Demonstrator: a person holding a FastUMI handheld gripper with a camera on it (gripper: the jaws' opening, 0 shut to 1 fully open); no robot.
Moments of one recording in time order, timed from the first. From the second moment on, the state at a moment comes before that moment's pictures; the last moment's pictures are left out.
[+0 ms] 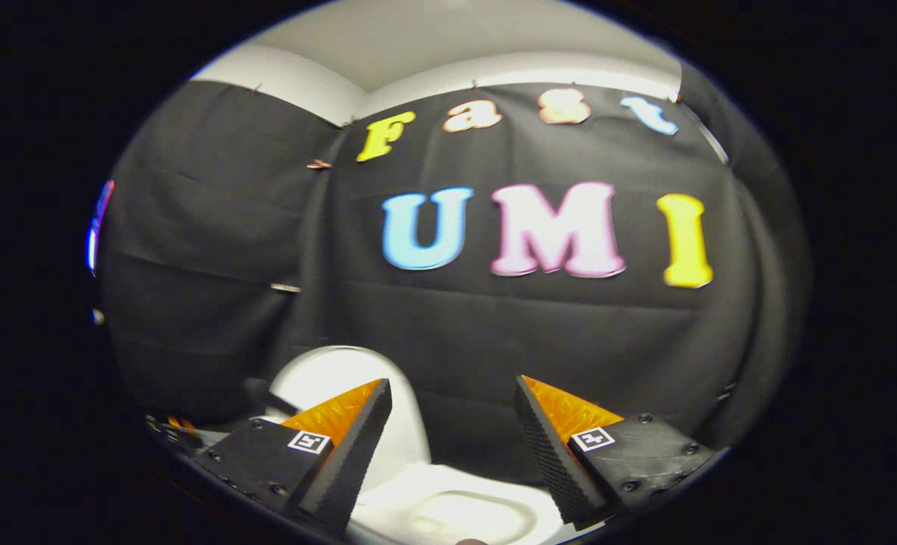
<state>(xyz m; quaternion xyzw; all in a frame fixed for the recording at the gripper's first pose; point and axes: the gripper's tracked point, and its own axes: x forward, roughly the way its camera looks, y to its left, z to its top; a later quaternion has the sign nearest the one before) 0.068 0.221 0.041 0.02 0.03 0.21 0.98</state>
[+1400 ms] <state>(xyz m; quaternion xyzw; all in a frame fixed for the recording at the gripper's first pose) 0.068 0.093 0.004 0.03 0.05 0.08 1.00</state>
